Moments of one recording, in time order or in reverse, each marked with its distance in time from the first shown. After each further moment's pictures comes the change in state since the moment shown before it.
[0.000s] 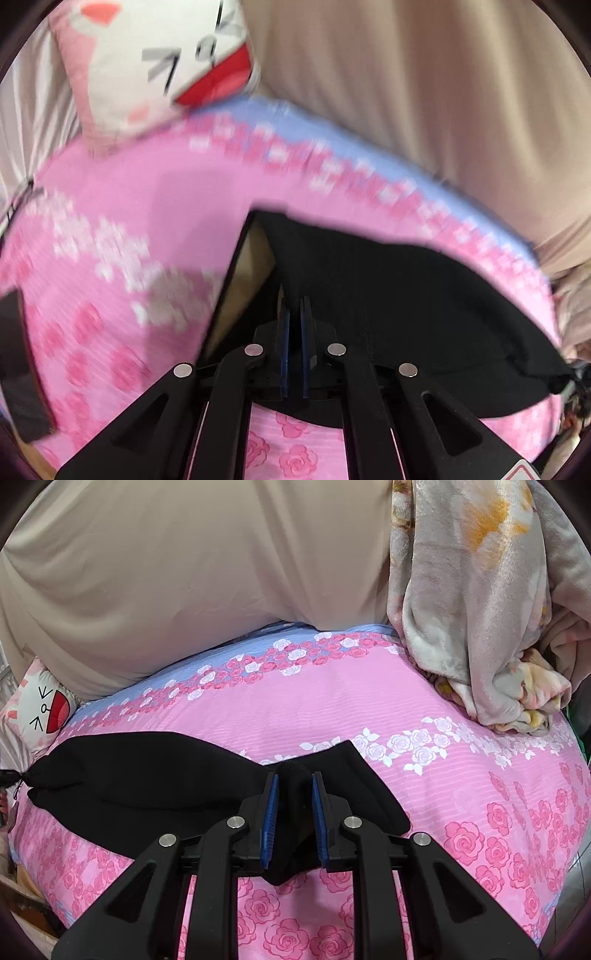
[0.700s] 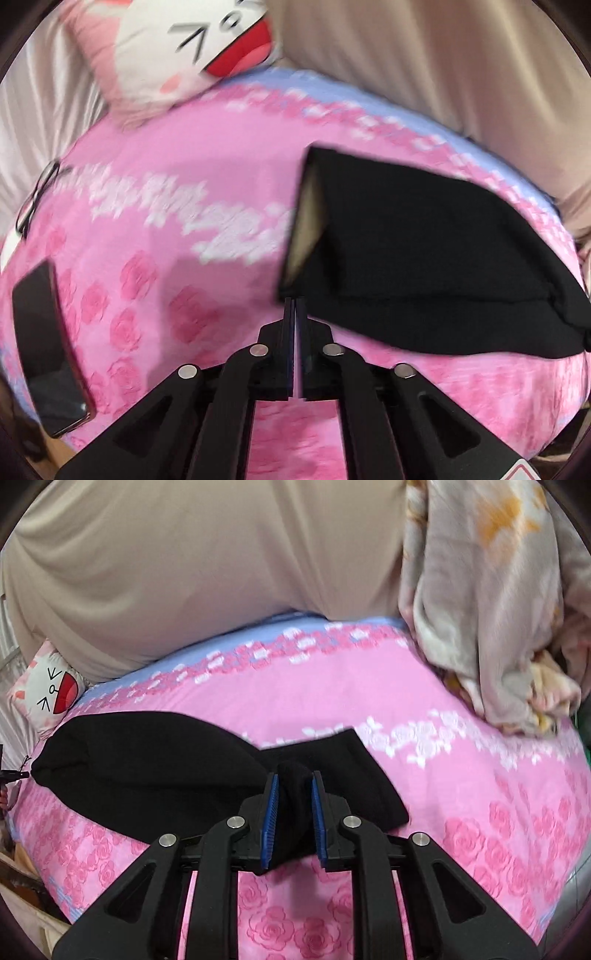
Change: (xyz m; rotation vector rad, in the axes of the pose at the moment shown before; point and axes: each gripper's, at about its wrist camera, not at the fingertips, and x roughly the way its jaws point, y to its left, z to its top) left arm 0.011 0.028 -0.041 0.105 0.093 0.130; right arm 0.009 -0.006 -0.013 -0.021 0.049 0.028
